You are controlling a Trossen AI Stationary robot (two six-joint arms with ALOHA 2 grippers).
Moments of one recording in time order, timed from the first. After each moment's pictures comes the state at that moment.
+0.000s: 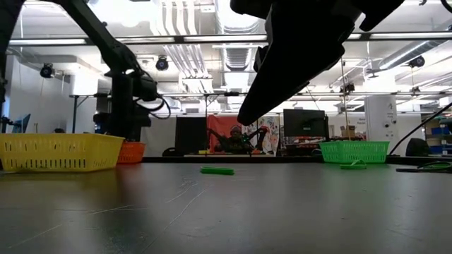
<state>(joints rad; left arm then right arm) 1.04 1.71 1.12 -0.83 -0.15 -0.02 0.45 1.93 1.30 -0.29 0.21 0.35</state>
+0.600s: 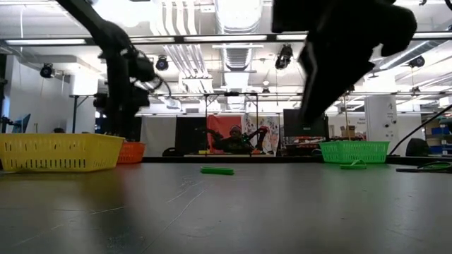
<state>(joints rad) 1.00 1.55 1.12 -0.89 -0.12 0.02 0.43 1.83 1.30 -0.76 0.38 0.51</state>
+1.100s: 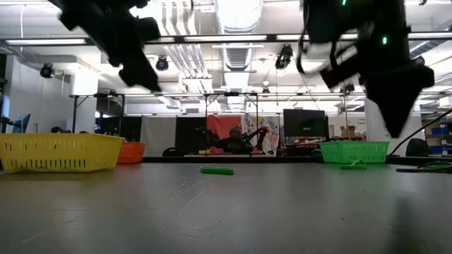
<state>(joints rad) 0.19 1.10 0.76 -0.42 0.14 -0.09 0.25 1.71 1.13 -1.27 0.16 0.78</state>
